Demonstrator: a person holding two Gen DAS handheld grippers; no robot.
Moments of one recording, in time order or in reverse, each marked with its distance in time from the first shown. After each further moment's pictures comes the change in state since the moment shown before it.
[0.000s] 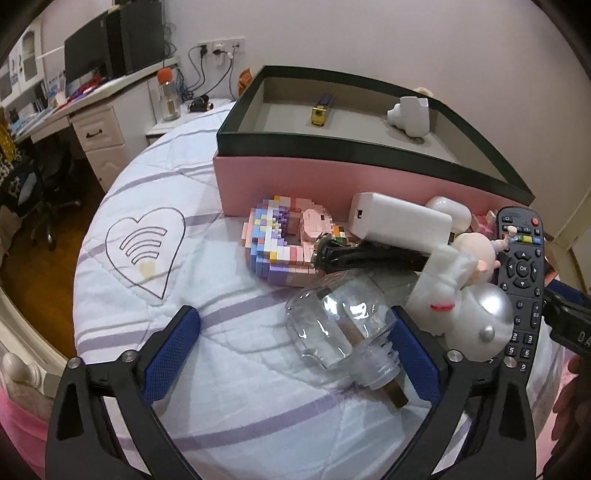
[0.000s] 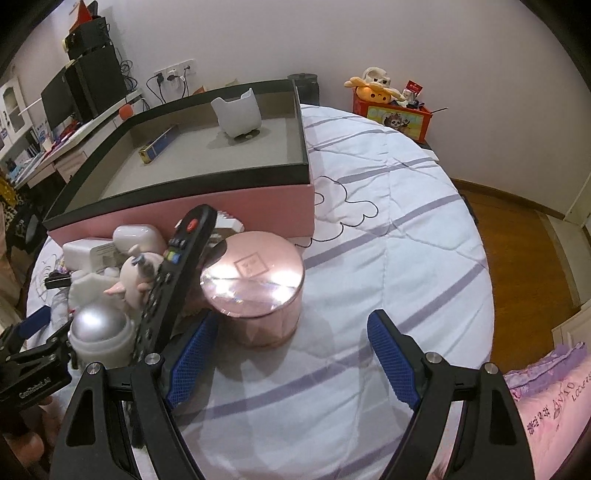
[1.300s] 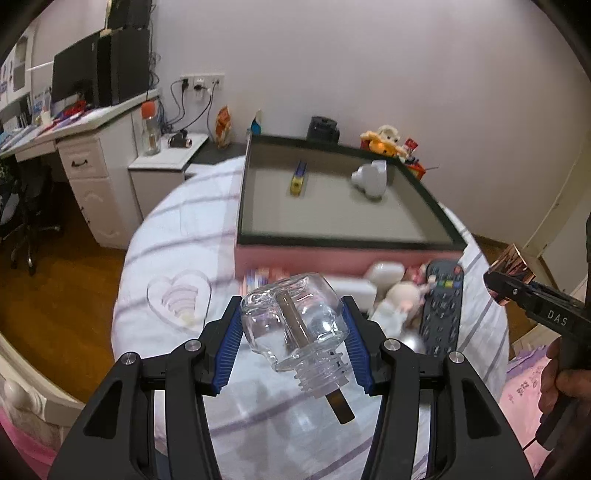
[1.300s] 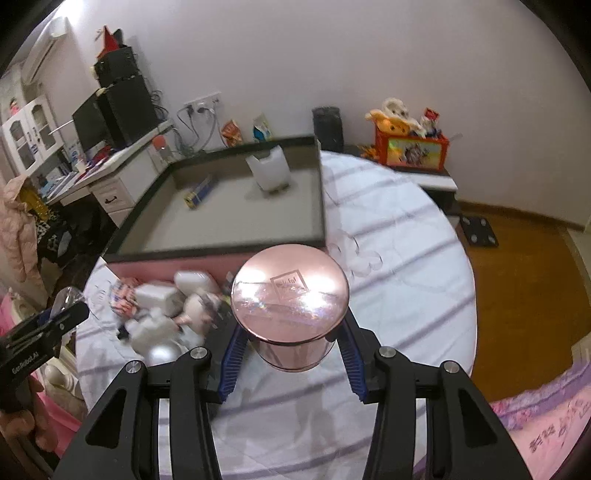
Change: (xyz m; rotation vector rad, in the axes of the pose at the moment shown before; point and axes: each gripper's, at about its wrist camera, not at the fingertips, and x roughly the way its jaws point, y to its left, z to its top) left arm -0.078 0.026 0.031 0.015 -0.118 -0.138; right arm -0.060 0.001 0.024 -0.016 -0.119 0.123
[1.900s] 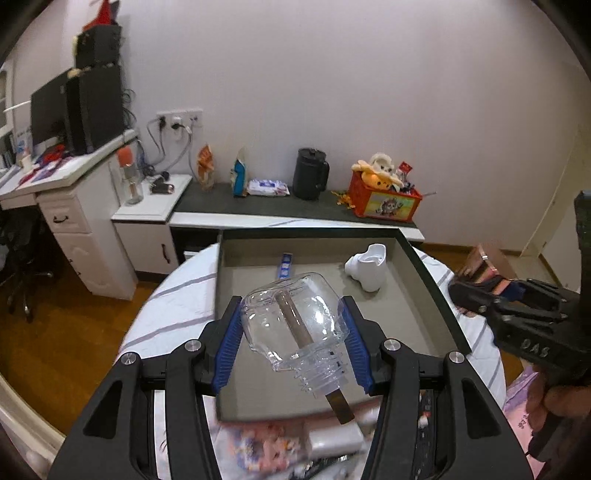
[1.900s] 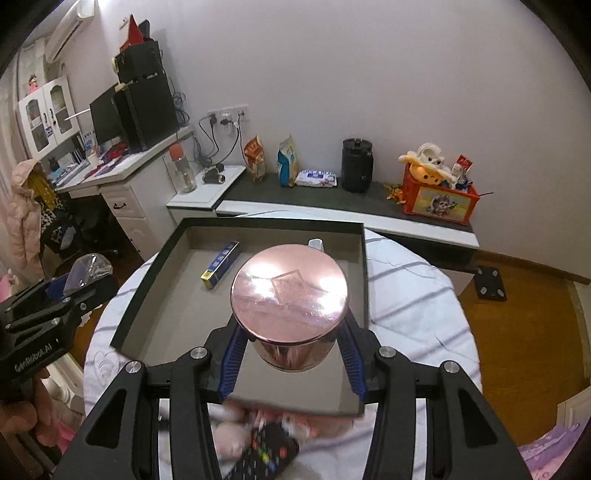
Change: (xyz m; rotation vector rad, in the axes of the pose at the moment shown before) left arm 0.054 -0.025 0.126 0.075 -0.047 -0.020; right arm 0.049 0.038 0.119 -0.114 -0.012 0.019
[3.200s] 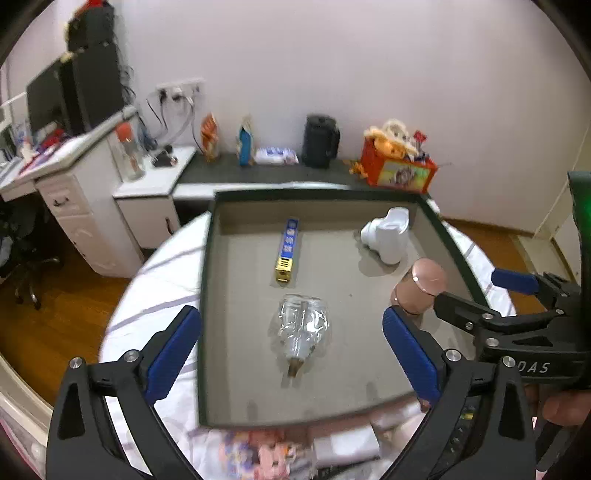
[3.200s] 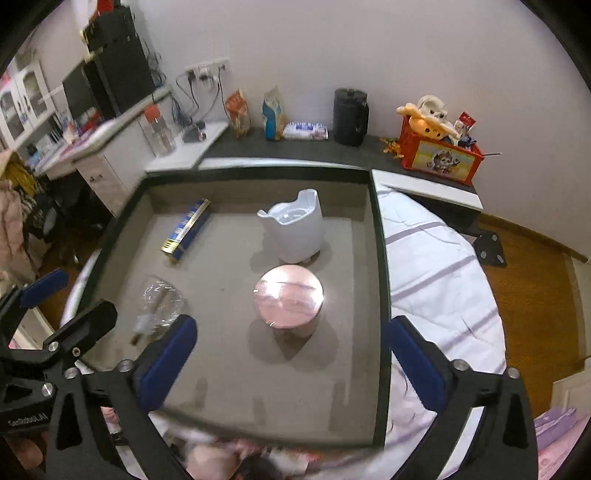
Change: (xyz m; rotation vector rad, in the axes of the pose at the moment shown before) left arm 0.020 -0.004 -0.017 0.003 0.086 0.062; right arm 0.049 -0.007 -0.004 0.040 0.154 -0.029
